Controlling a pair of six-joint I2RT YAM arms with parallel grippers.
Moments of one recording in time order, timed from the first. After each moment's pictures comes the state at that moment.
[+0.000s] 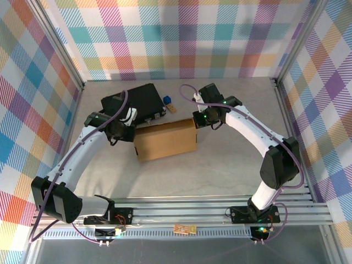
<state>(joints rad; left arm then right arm) -0.34 1.32 1.26 -1.07 -0.07 -0.08 0.54 1.69 1.51 -0.86 -0.13 0.17</state>
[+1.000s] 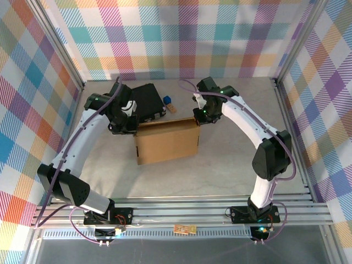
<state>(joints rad) -0.33 1.49 1.60 -1.37 0.09 -0.33 0.53 1.82 1.73 -1.11 -0.12 0.17</state>
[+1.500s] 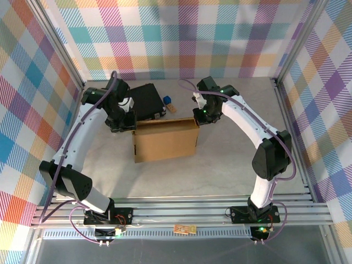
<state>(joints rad) -0.28 1.54 1.71 -1.46 0.16 -0.37 0.53 1.82 1.75 -1.14 -0.15 0.17</state>
